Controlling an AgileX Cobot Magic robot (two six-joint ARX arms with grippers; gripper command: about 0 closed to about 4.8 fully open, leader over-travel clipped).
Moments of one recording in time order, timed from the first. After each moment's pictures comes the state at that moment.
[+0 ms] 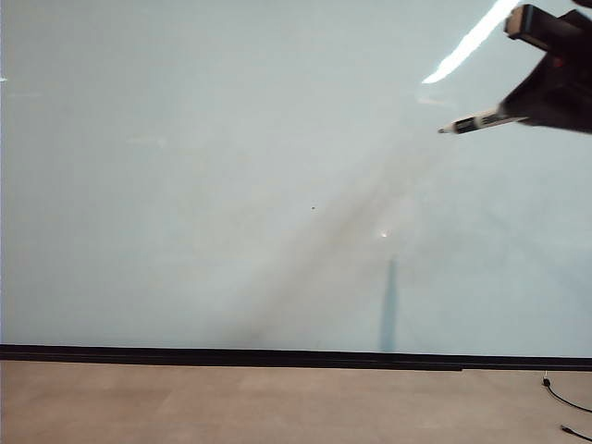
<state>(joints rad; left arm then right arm) 0.00 0.00 0.00 -0.07 0.00 -0.01 0.44 0.88 0.21 0.66 0.08 0.28</state>
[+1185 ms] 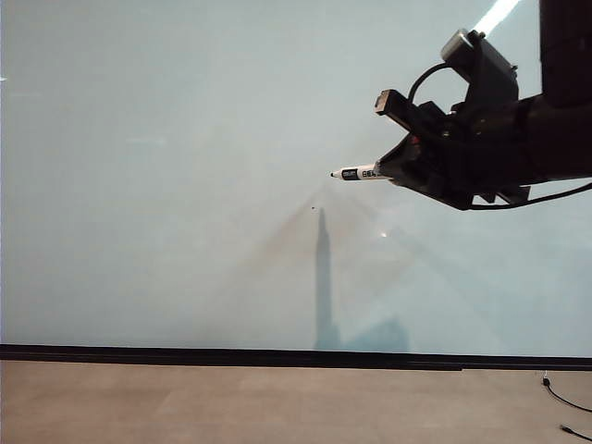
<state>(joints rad) 0.00 0.00 0.00 -0.07 0.00 -0.01 0.51 1.60 0.41 1.22 -0.04 0.41</state>
